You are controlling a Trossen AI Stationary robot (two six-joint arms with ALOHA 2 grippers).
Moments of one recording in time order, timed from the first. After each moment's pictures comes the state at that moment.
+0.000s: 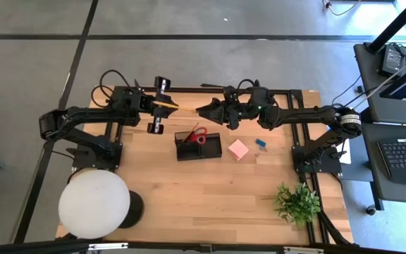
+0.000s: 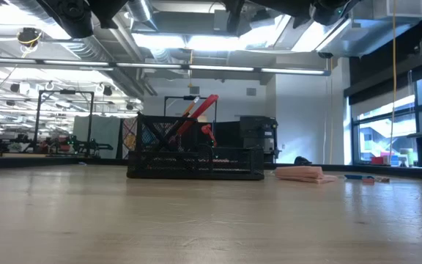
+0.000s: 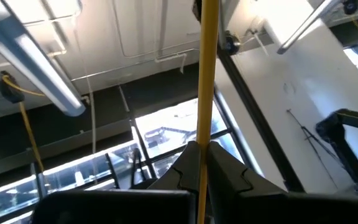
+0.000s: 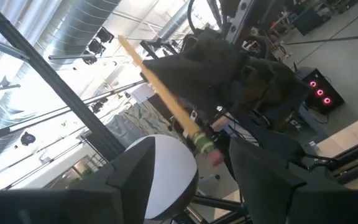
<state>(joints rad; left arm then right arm) 0.42 1.28 0.71 1.40 0.64 -0.07 -0.21 1.55 1.06 0.77 -0.38 0.86</state>
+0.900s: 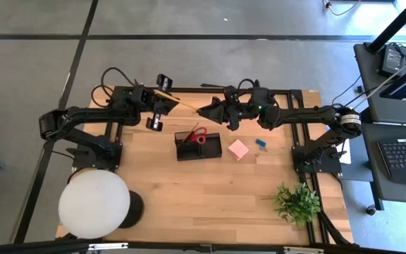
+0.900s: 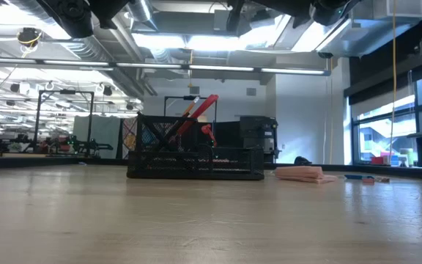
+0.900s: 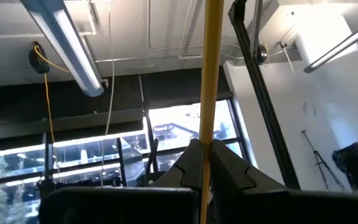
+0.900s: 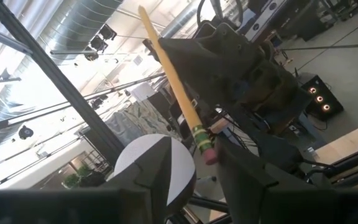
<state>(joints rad) 0.42 1.28 0.71 1.39 0.54 -0.24 -0.21 1.55 1.06 0.78 -0.39 0.82</state>
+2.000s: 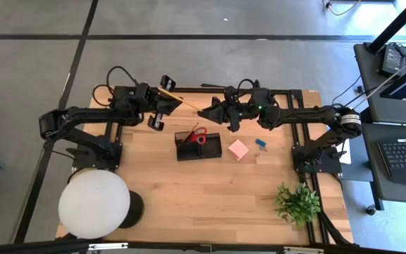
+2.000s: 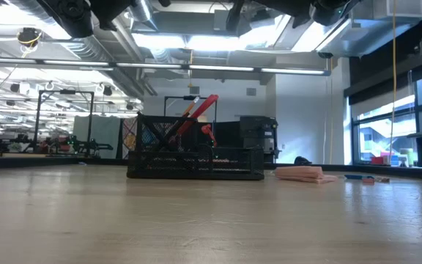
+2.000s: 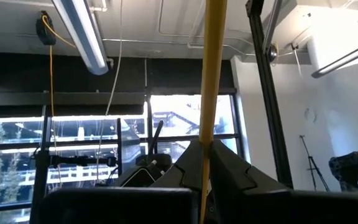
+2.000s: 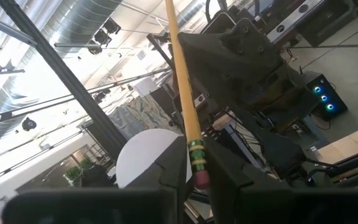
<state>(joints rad) 0.41 1.28 0.71 1.32 0.50 -0.31 -0.21 1.54 1.06 0.78 -0.41 0.80</state>
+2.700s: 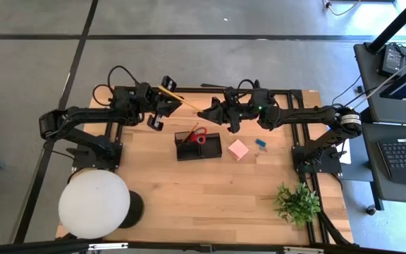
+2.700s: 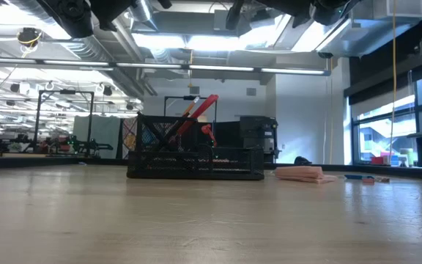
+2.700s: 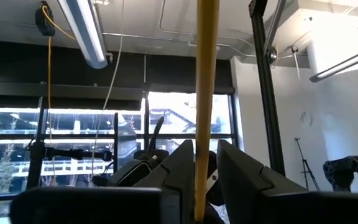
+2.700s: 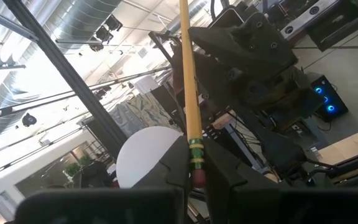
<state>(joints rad) 0.41 1.28 0.71 1.31 0.51 -0.35 -0.21 1.54 1.06 0.78 -0.42 0.78</state>
